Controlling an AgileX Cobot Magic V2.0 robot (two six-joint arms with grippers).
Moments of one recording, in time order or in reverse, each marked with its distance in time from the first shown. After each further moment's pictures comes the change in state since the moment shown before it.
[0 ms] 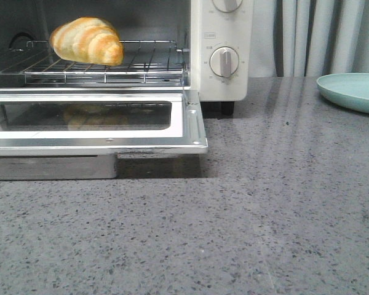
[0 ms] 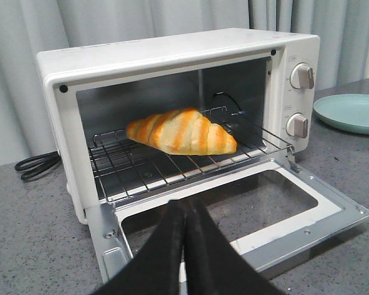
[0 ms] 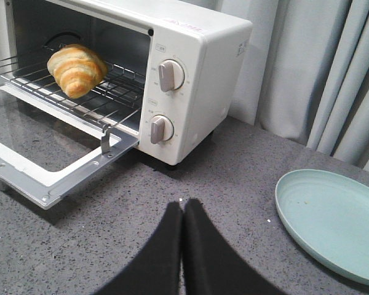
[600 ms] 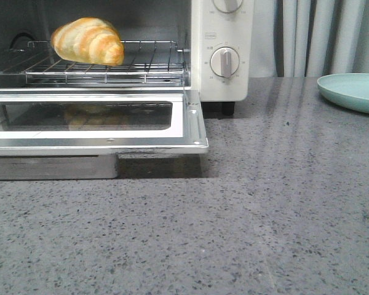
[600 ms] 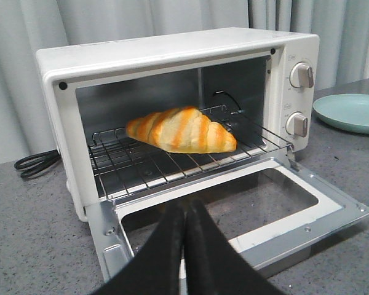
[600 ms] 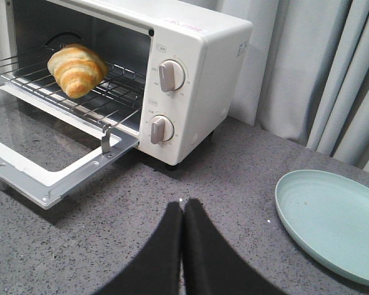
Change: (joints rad) left arm 0.000 -0.014 0.024 0.010 -0.014 0.000; right arm 0.000 0.000 0.000 -0.002 0.000 0.000
